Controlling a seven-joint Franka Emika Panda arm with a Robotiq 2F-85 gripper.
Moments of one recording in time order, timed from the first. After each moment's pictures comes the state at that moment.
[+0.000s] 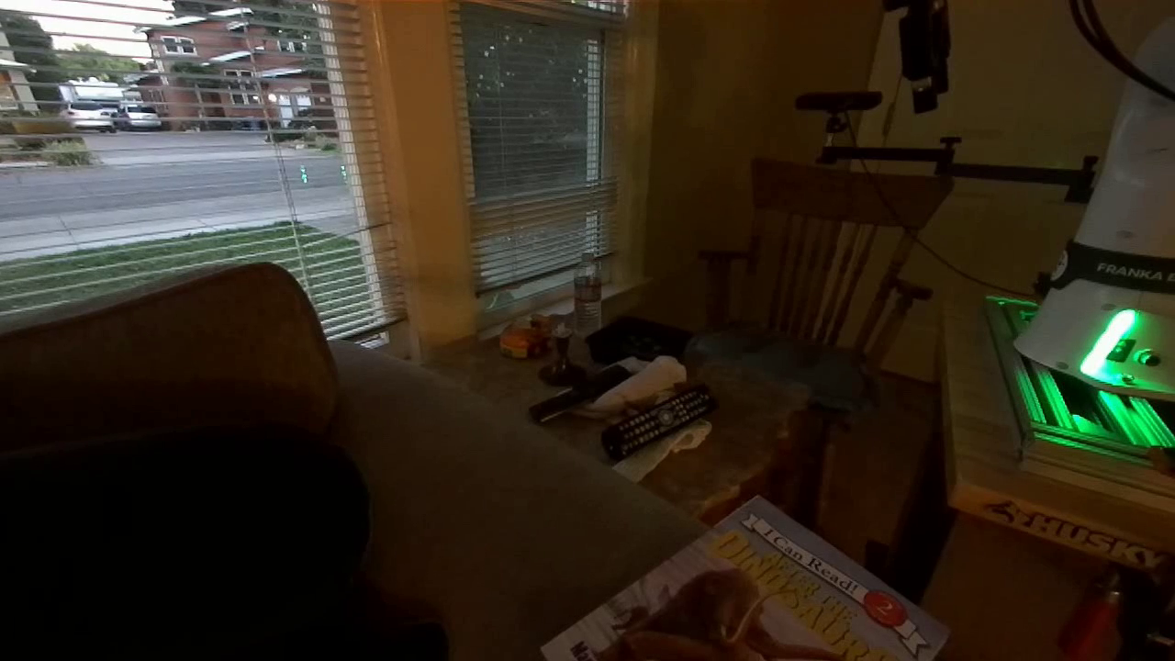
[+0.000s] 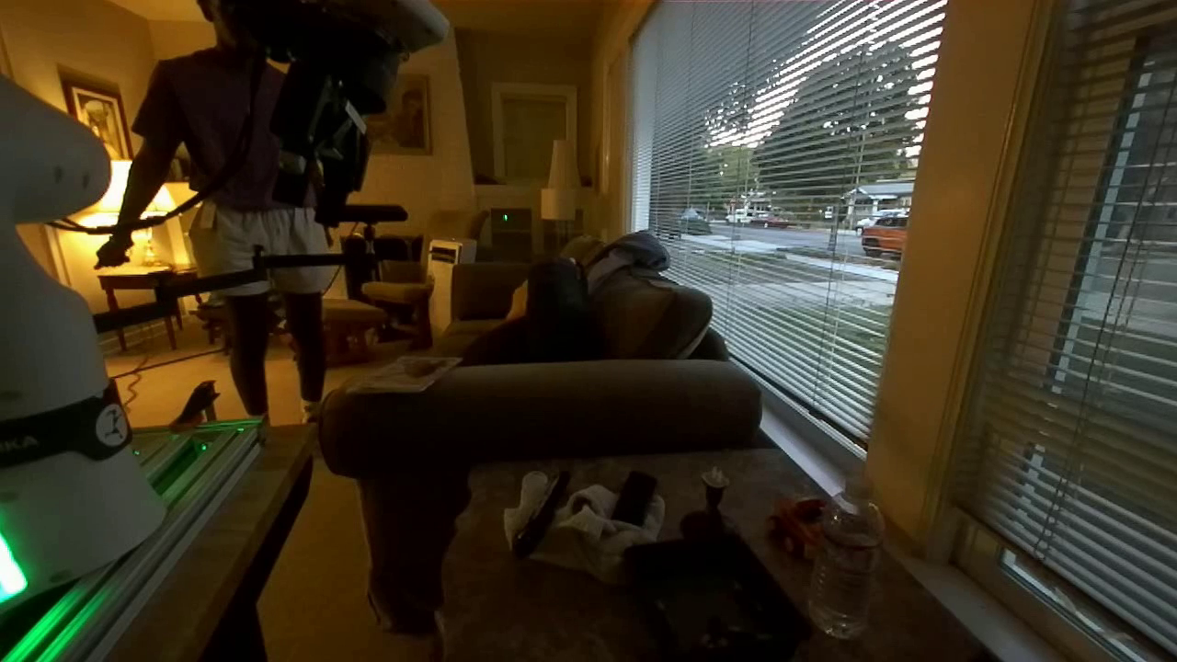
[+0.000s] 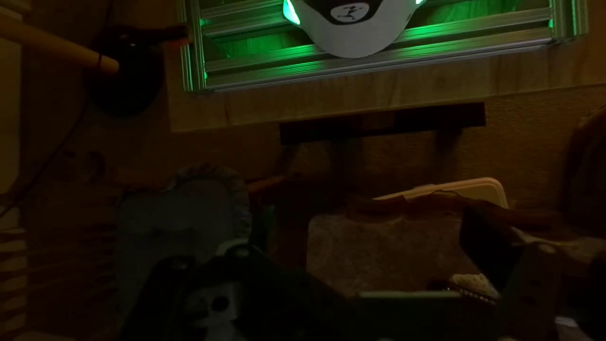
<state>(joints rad) -0.01 -0.75 0.19 -2.65 -0.06 1.58 0.25</state>
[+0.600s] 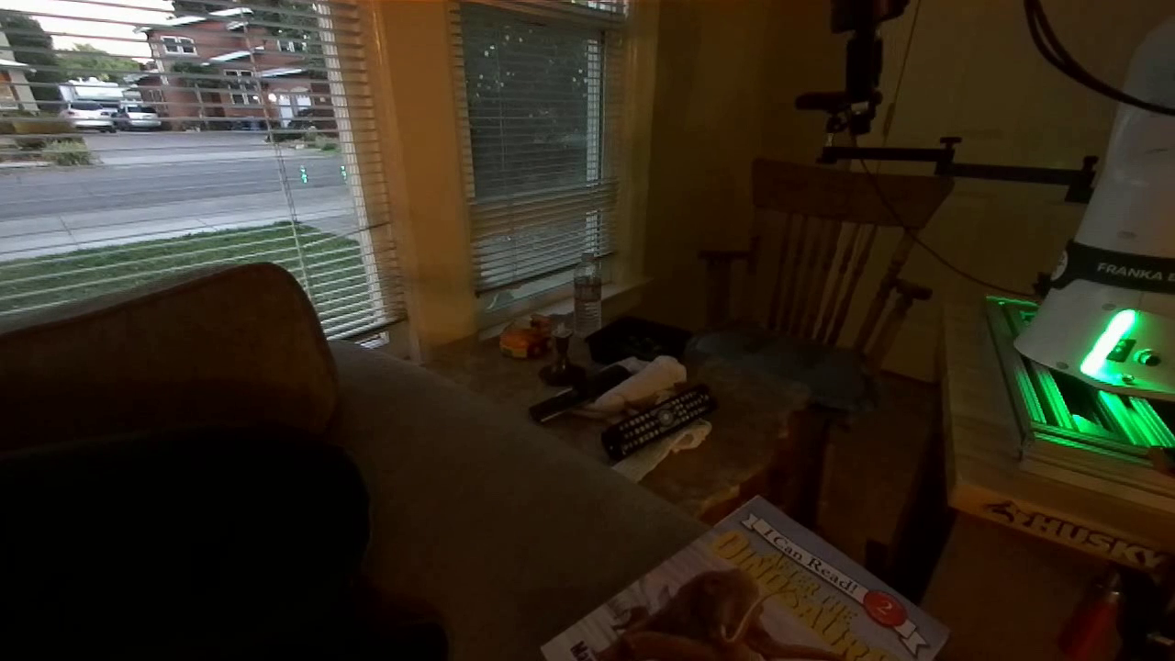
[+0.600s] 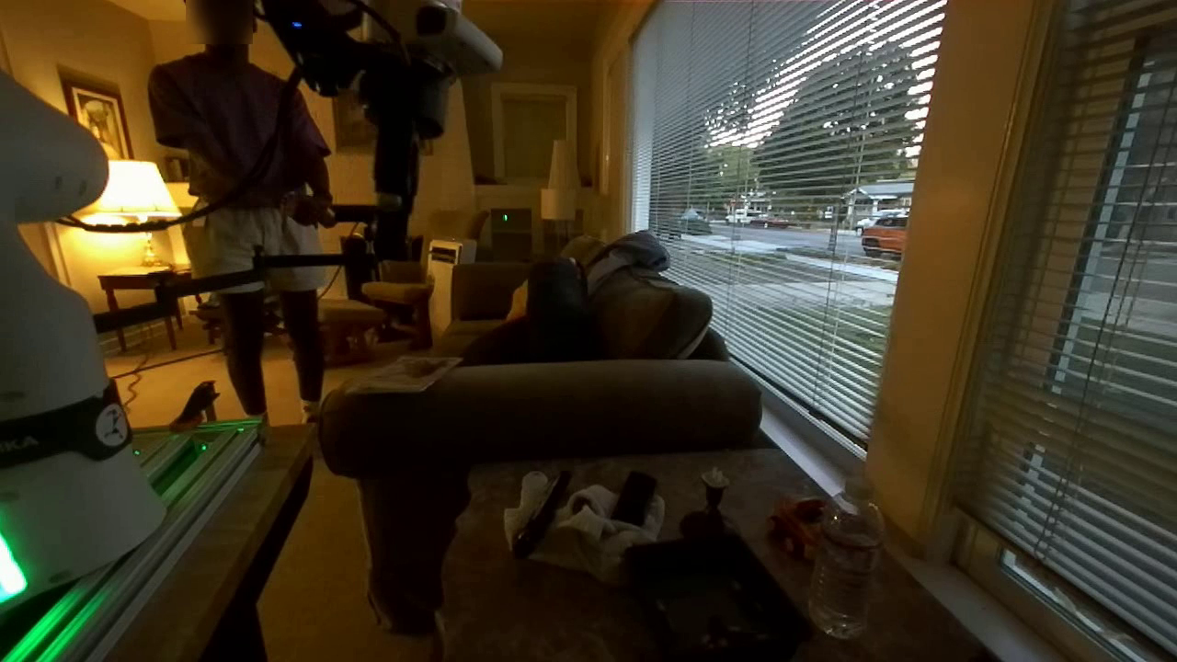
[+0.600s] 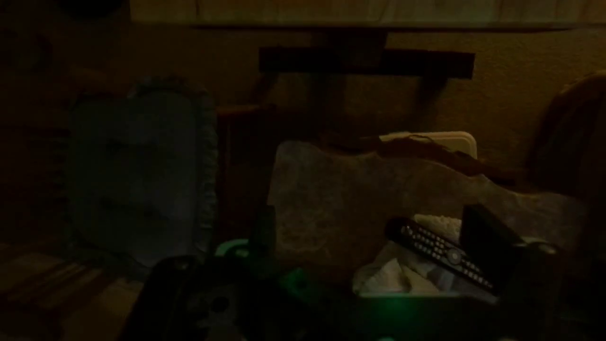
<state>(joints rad) 0.02 -0.62 0.17 -2.65 -0.08 1.86 0.15</state>
